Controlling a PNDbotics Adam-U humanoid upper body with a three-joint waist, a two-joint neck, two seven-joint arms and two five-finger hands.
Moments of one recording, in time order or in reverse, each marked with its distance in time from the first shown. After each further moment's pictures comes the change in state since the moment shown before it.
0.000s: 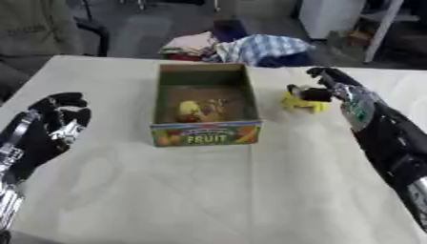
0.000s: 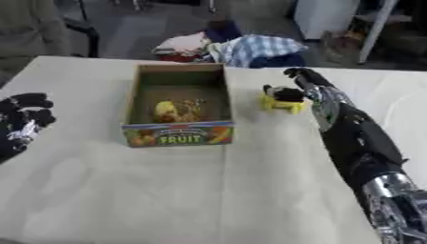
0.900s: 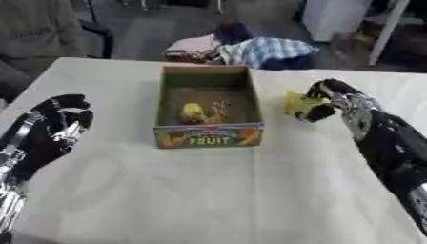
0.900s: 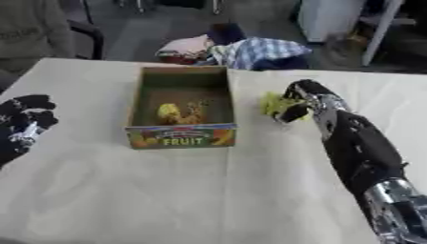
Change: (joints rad) left arm 0.000 0.000 0.000 0.000 0.000 -0.002 -0.002; right arm 0.004 0.005 0.007 -0.004 0.135 0.011 0.006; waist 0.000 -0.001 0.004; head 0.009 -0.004
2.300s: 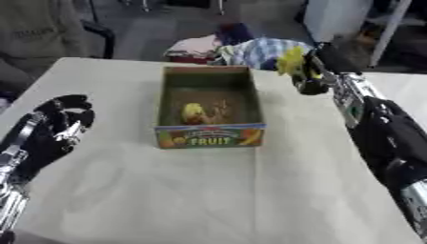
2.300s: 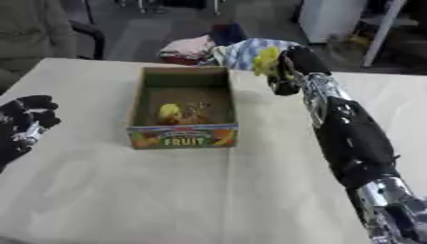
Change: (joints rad) left arm 0.005 0.000 0.000 0.000 0.001 0.000 0.000; right arm -0.022 0.052 0.040 -0.195 0.050 -0.125 -0.185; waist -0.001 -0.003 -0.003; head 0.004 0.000
